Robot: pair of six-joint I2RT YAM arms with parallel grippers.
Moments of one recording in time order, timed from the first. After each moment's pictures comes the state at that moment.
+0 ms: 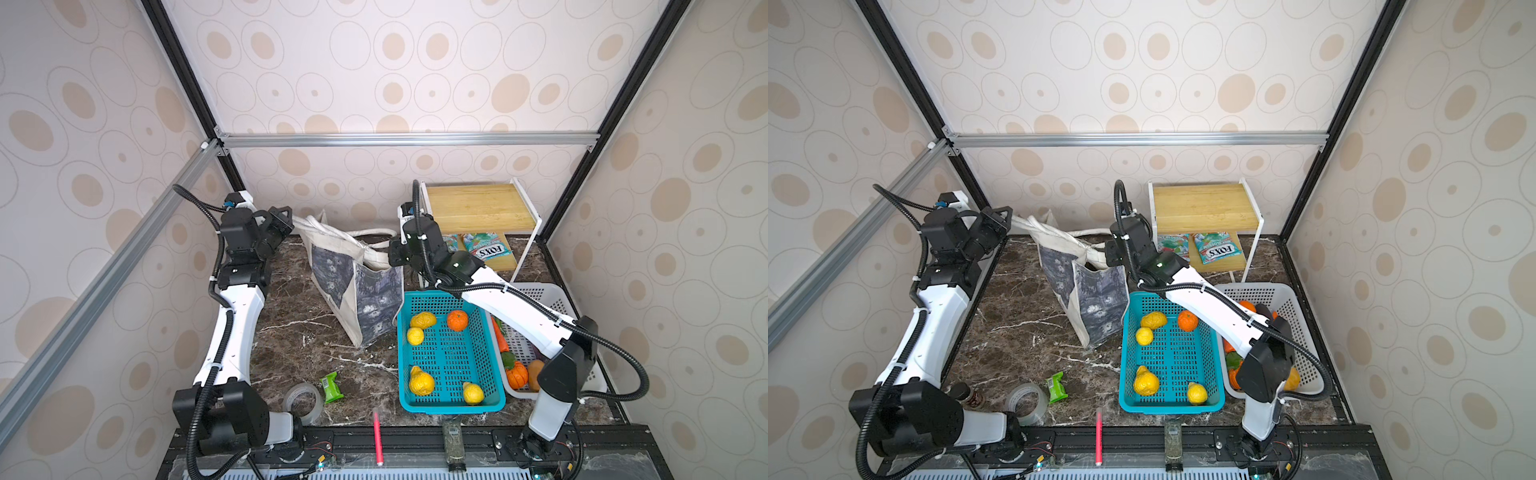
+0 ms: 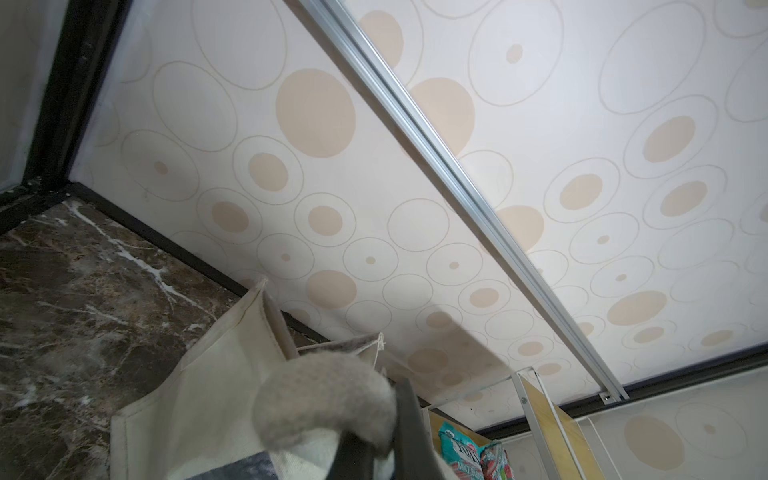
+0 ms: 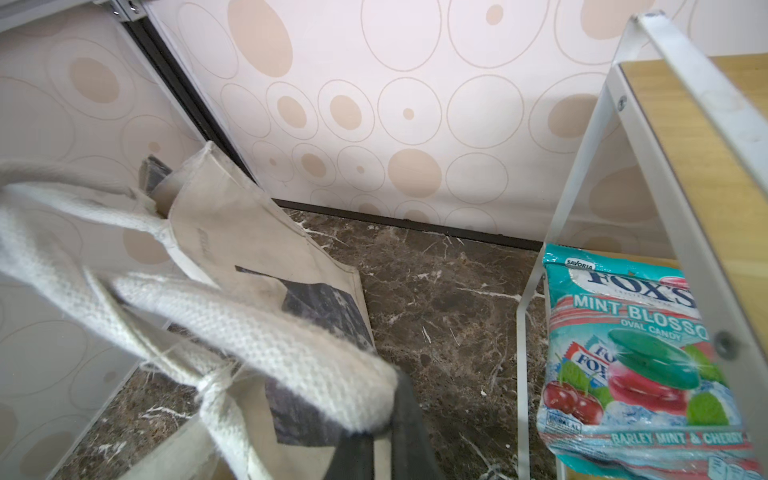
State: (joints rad) left arm 0.18 1.36 1.30 -0.06 0.27 -0.82; right arm 0.80 1.84 1.88 -0.48 0.37 0.36
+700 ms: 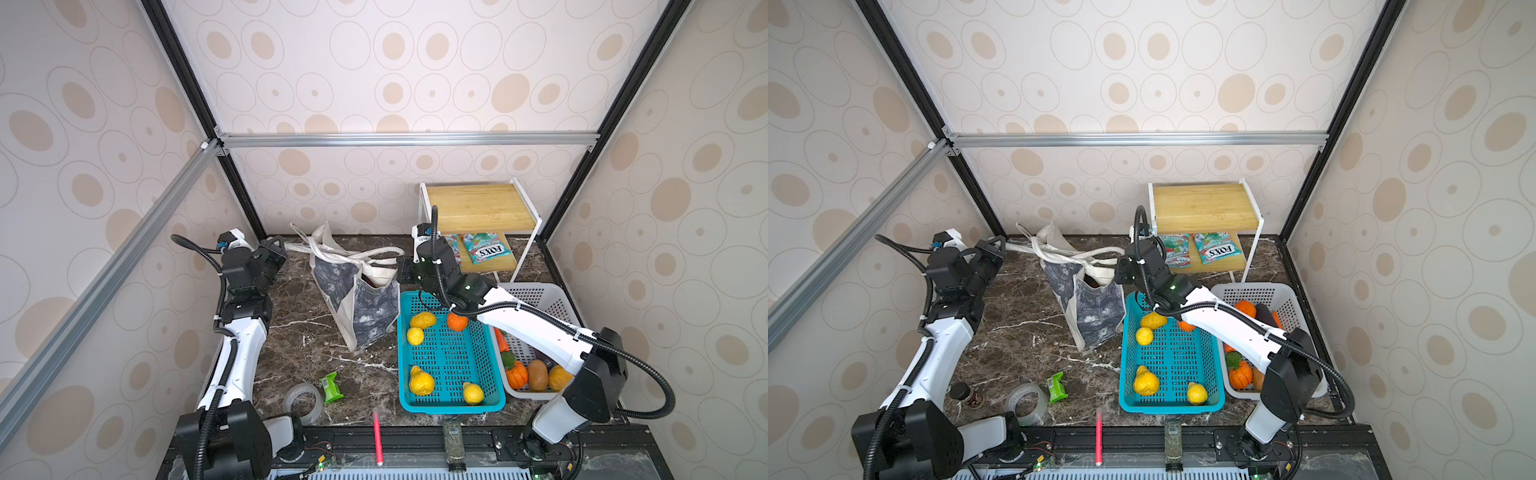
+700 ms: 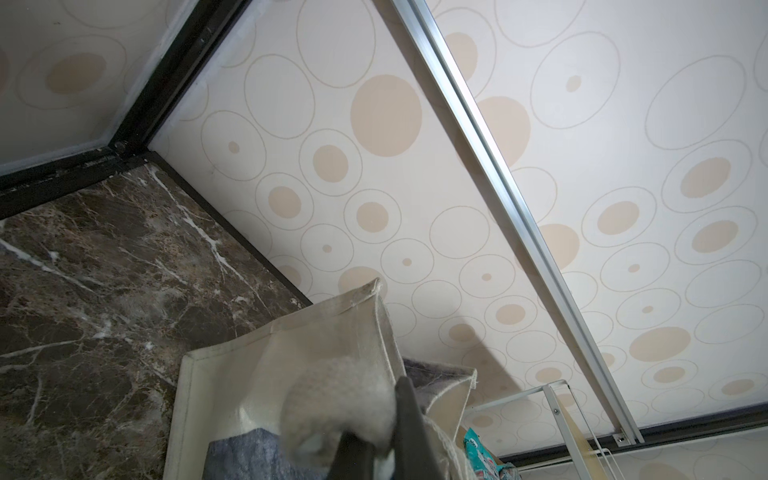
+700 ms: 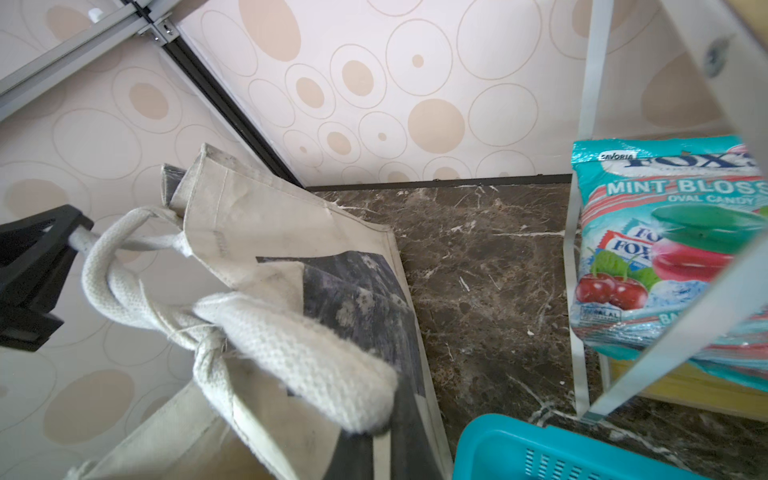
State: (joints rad) left arm 0.25 1.19 0.95 0.16 0.24 -0.91; right arm 0.79 1.59 1.44 -0.25 0.22 0.53
